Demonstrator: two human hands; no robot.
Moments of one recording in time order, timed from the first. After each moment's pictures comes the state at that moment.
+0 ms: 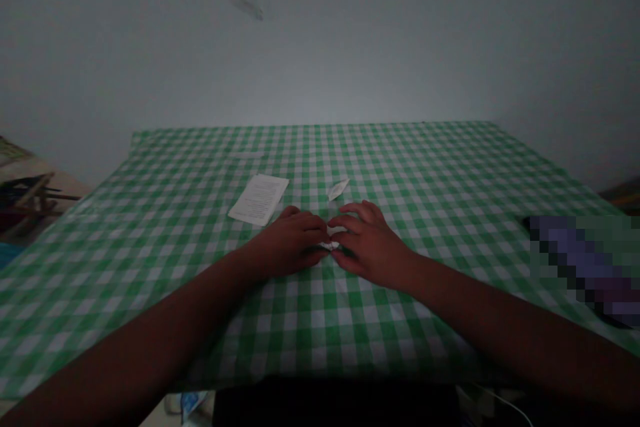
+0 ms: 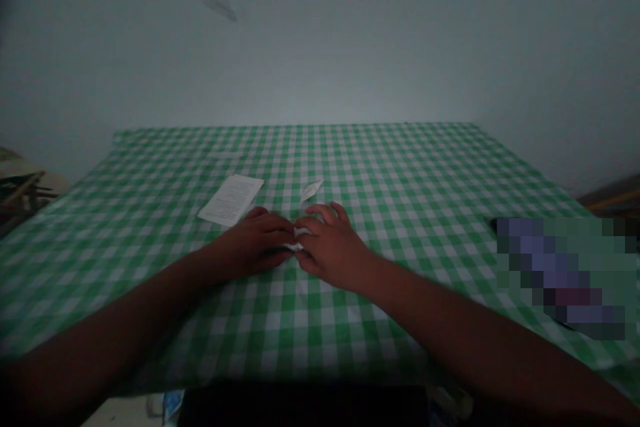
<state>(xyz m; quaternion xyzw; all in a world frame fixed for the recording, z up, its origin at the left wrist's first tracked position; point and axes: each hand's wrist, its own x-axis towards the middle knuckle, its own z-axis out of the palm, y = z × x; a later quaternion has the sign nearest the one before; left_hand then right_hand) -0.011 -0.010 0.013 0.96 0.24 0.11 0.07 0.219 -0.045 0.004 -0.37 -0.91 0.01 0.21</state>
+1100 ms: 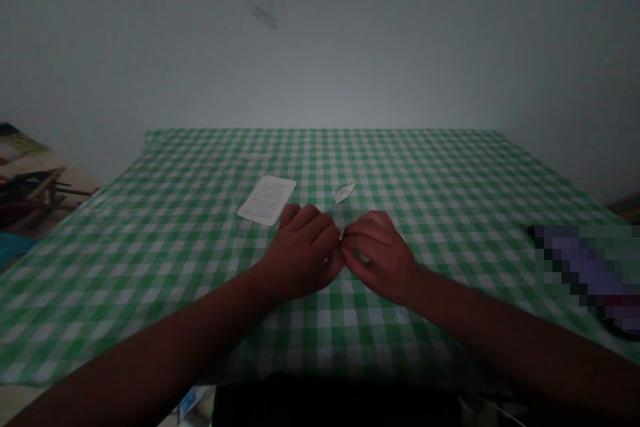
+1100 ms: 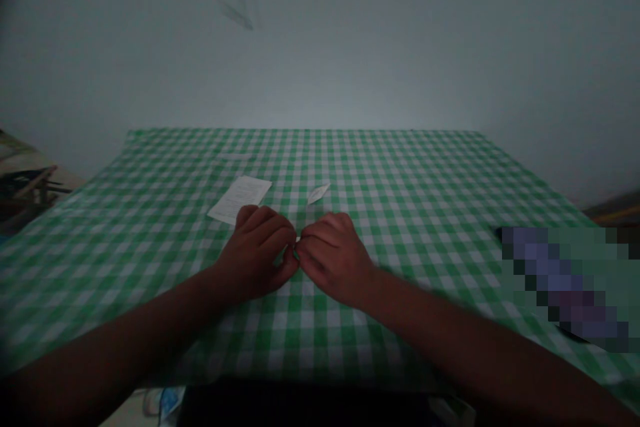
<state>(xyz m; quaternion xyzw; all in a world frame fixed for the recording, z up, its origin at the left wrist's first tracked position) 0.018 -0.049 0.036 0.90 0.31 0.28 -0.14 0.208 -0.058 0.010 -0.30 -0.85 0.02 0.42</state>
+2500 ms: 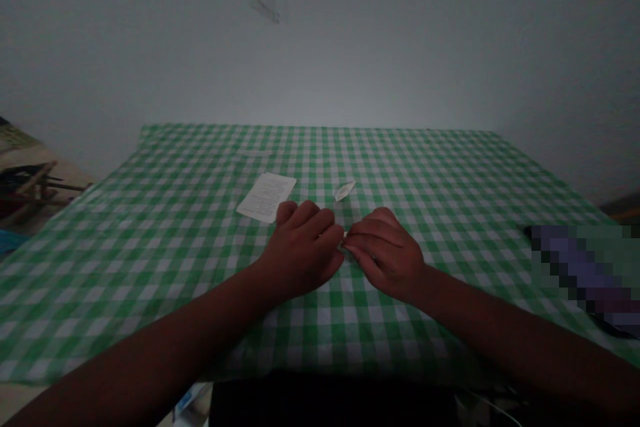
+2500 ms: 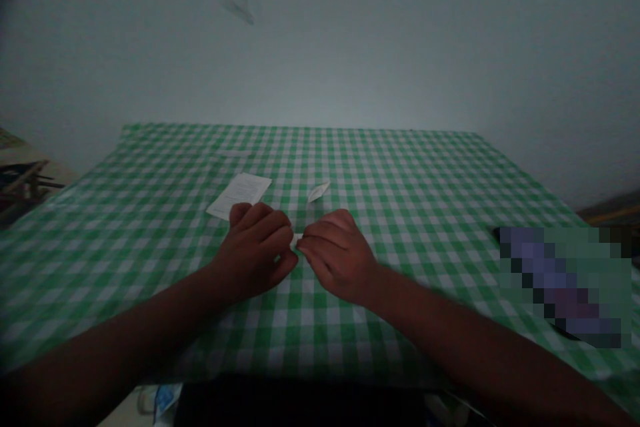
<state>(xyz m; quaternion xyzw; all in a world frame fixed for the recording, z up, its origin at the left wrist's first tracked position) 0.016 -0.052 0.043 0.89 0.33 0.26 -0.17 0.213 -0.060 0.020 -0.25 -0.85 0.00 0.47</state>
